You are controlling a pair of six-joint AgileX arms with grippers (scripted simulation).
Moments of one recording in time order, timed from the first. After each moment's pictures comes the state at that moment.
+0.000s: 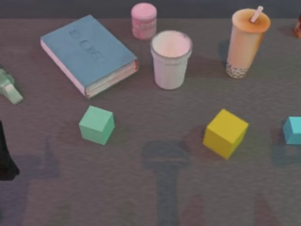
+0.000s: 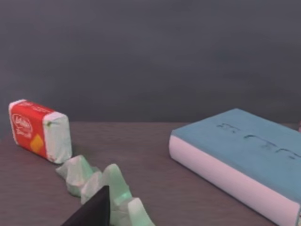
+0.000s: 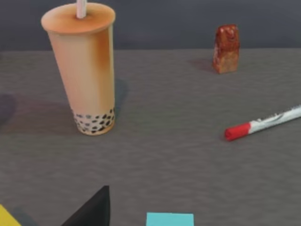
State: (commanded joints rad) left arm 0.00 0.00 0.00 0.00 0.00 0.00; right arm 0.02 0.38 0.33 -0.24 0.00 0.03
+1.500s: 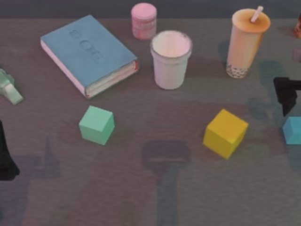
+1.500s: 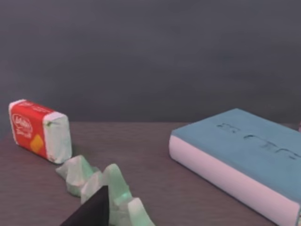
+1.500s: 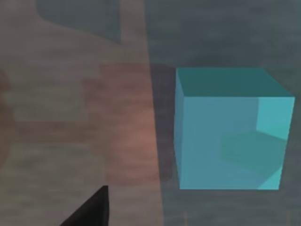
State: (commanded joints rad) left arm 0.00 0.00 0.00 0.00 0.00 0.00; right arm 0.06 1.94 1.46 -1.09 0.00 0.10
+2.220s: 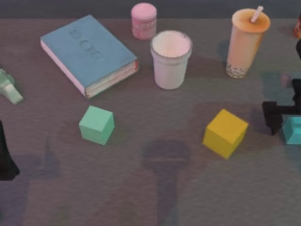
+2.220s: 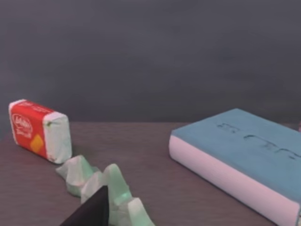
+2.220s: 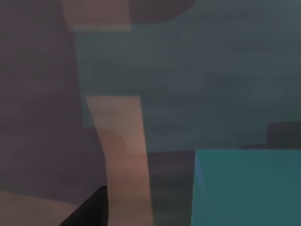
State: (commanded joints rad) left arm 0.00 0.00 0.00 0.00 0.00 0.00; right arm 0.07 2.08 1.28 -0.76 0.00 0.11
